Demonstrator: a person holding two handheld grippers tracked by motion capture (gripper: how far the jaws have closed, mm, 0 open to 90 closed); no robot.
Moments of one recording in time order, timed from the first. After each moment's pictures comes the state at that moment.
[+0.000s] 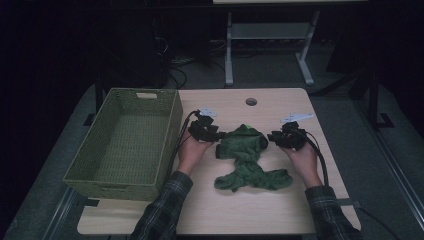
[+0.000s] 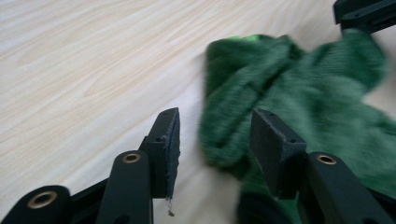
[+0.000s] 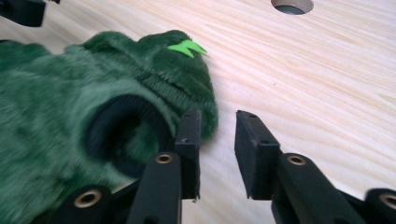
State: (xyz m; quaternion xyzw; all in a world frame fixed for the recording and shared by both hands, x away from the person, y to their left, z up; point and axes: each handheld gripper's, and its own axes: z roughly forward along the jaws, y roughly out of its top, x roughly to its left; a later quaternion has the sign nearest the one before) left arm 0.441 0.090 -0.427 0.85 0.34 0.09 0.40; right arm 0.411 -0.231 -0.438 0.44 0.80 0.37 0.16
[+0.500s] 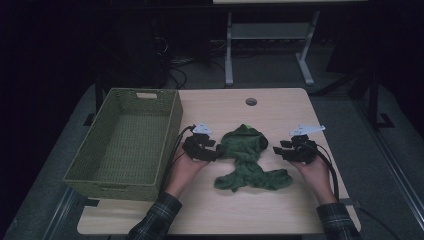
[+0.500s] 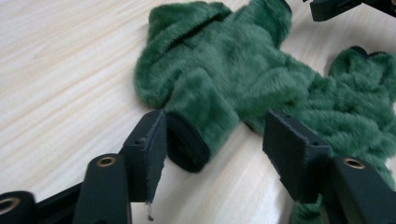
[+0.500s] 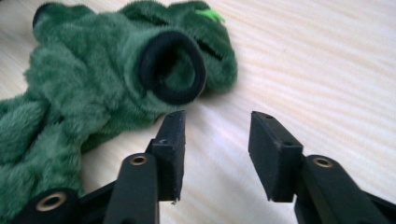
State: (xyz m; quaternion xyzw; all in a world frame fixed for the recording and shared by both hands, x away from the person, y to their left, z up) left arm 0.380 0.104 -0.427 0.86 0.31 0.07 0.41; right arm 0.366 -0.248 -0.438 0.42 0.81 0.37 0.16
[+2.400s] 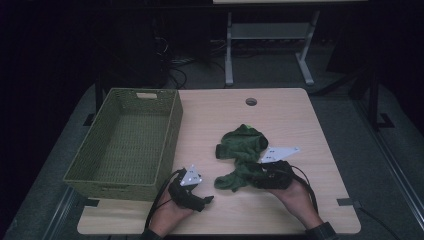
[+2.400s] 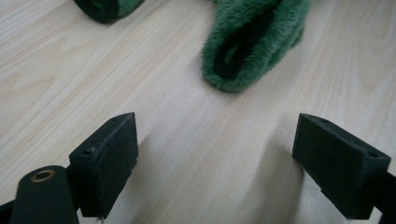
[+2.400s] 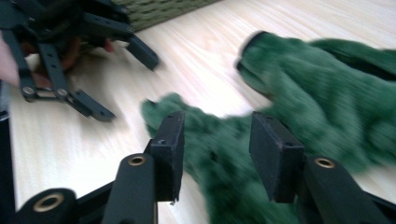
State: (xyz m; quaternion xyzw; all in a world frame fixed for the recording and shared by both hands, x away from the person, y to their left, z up) left arm 0.277 0.140 -0.477 0.89 0.24 0.10 0.38; right arm 0.292 -0.155 -0.419 0.28 0.85 0.44 0.08
